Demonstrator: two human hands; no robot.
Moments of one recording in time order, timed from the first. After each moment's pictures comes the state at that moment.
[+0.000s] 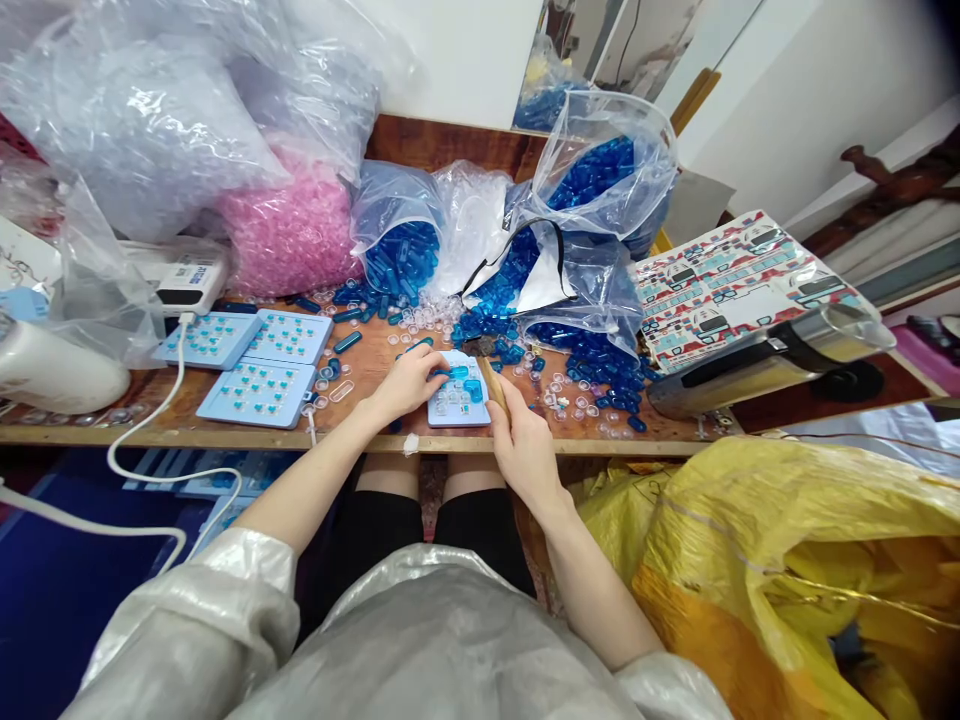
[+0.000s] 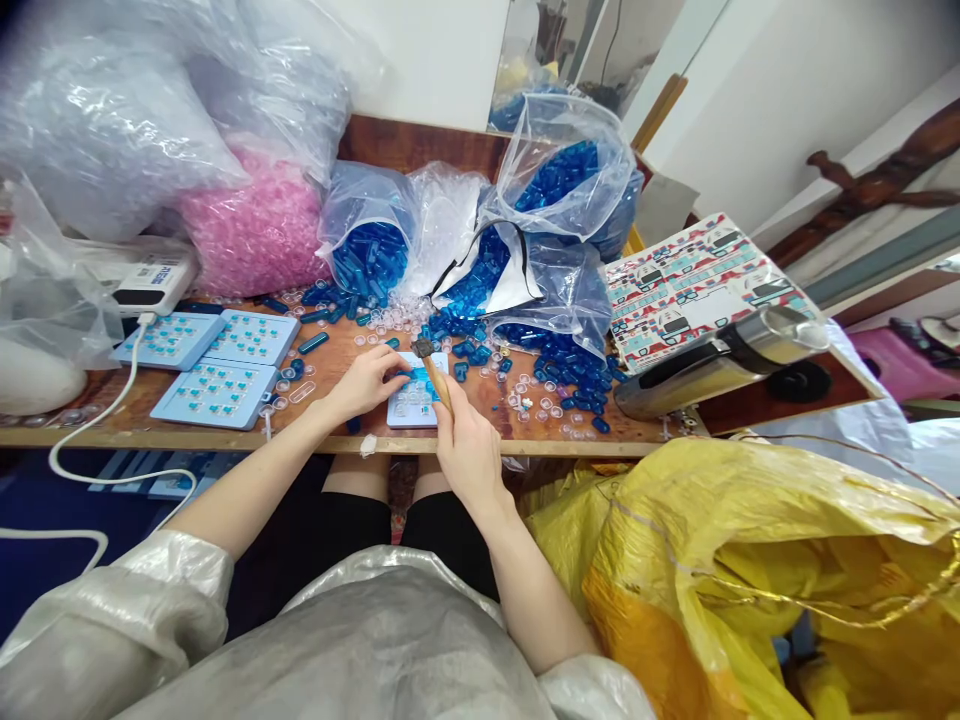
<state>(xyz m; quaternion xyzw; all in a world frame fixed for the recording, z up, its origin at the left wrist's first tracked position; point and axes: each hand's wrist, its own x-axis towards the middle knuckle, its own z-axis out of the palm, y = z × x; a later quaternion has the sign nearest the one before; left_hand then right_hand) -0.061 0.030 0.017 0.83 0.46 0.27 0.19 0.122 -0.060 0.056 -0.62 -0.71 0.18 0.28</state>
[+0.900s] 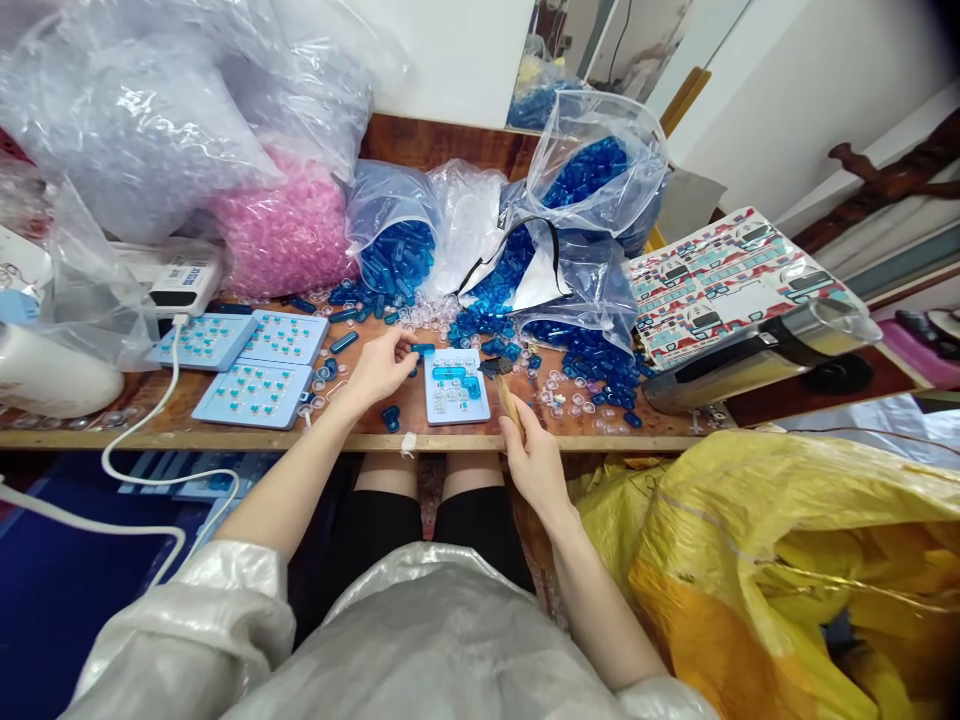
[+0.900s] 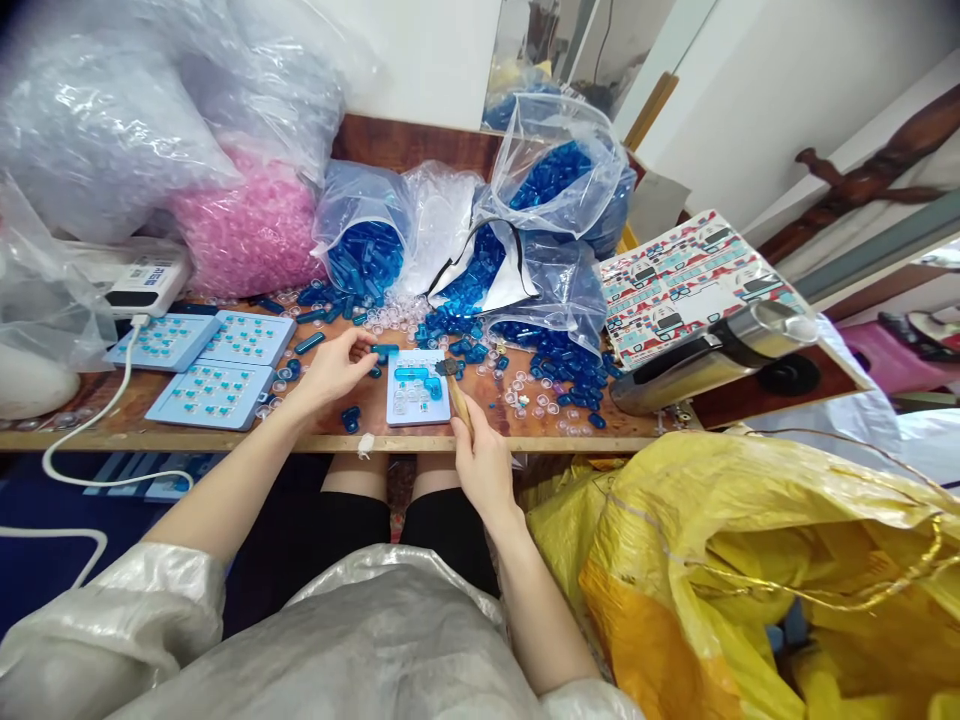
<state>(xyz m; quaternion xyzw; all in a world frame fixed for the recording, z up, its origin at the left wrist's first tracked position) -0.083 0.033 0.023 0.70 0.56 0.35 0.27 0.143 -0.076 0.031 -0.64 -0.66 0.22 0.33</state>
